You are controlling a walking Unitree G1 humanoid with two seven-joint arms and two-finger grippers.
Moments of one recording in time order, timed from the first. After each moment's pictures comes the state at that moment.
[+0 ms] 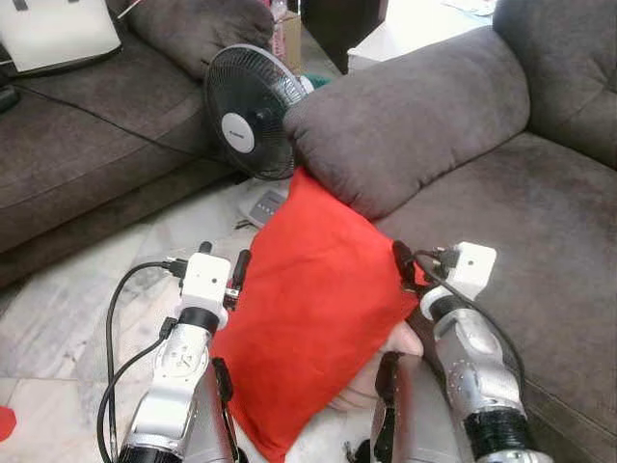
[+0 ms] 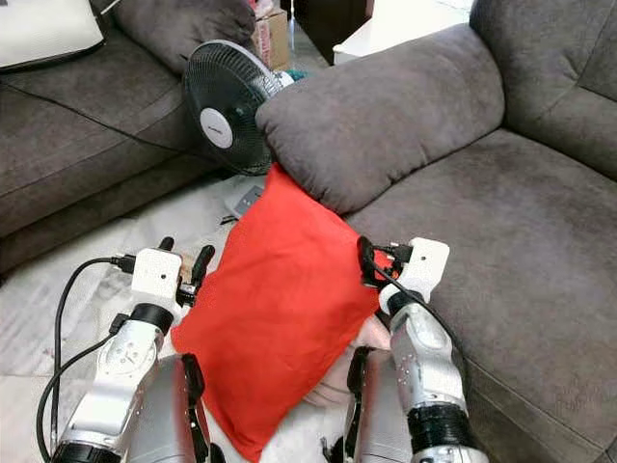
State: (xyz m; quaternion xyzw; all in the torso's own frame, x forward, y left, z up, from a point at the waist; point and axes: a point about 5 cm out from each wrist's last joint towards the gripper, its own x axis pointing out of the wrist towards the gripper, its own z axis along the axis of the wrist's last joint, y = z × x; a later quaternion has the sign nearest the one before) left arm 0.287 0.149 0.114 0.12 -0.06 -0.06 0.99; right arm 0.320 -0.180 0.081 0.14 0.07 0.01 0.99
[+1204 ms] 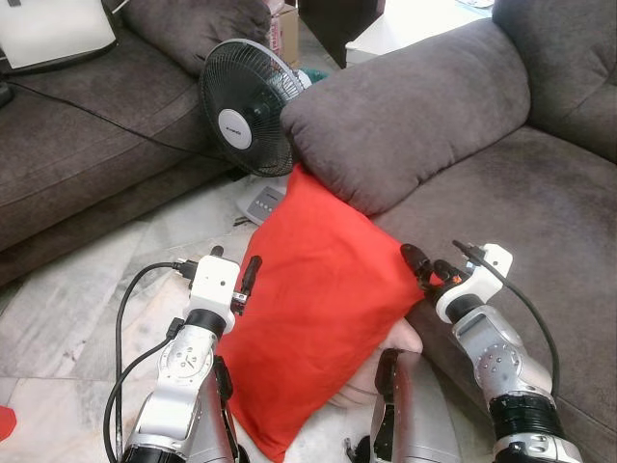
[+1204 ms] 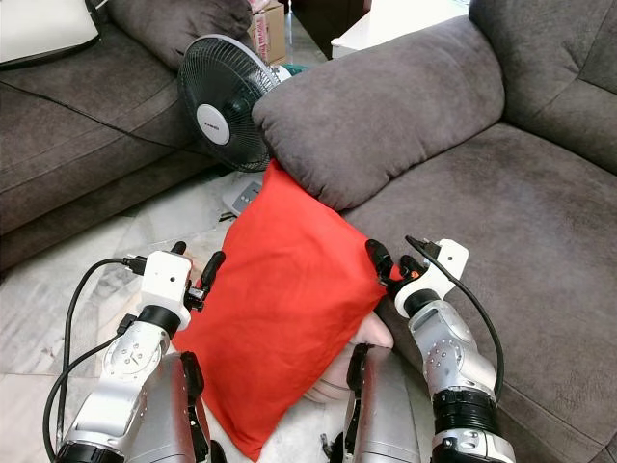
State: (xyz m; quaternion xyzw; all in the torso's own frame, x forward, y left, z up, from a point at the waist) left arm 0.287 0.142 0.110 0.12 -0.05 -0.09 0.99; right arm 0.321 -0.198 0.079 0.30 0.13 0.07 0.94
